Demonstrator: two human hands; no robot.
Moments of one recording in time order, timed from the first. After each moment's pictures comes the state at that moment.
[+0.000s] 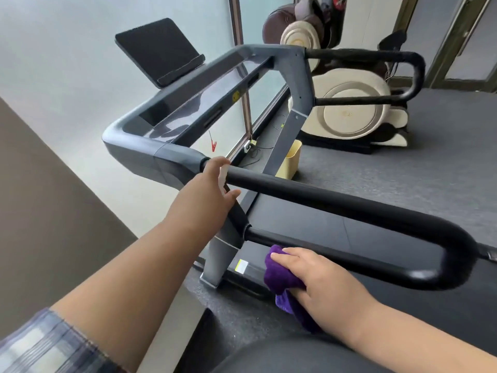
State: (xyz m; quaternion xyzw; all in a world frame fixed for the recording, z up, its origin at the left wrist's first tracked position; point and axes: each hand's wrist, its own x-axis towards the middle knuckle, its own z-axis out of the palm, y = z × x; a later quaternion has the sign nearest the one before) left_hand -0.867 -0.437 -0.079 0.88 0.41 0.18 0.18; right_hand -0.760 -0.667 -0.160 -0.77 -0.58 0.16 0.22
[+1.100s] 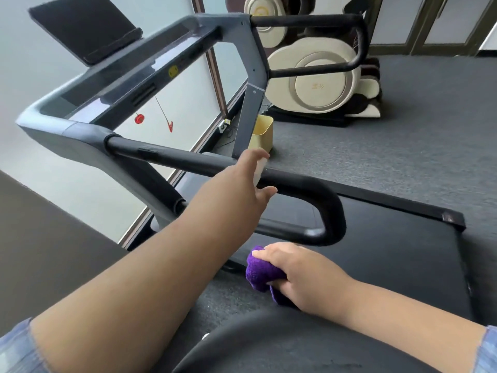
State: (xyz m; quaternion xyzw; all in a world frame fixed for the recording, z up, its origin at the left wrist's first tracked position) left_hand -0.746 -0.651 -0.077 0.92 0.32 0.14 0.16; right_hand -0.670 -0.806 -0.182 -0.73 -0.59 0.25 0.23
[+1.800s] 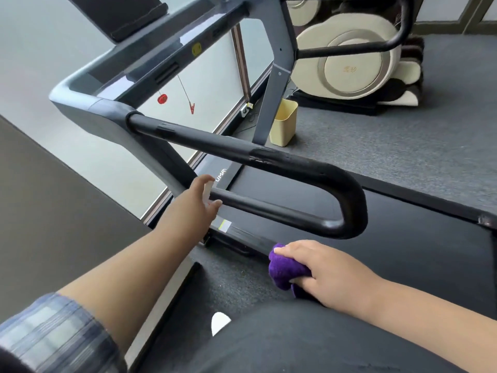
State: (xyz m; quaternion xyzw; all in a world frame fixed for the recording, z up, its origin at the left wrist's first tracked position) left_hand -0.821 -0.576 -0.169 0.85 0.48 0.09 0.18; right_hand -0.654 -0.819 -0.197 -0.71 -0.60 0.30 0.20
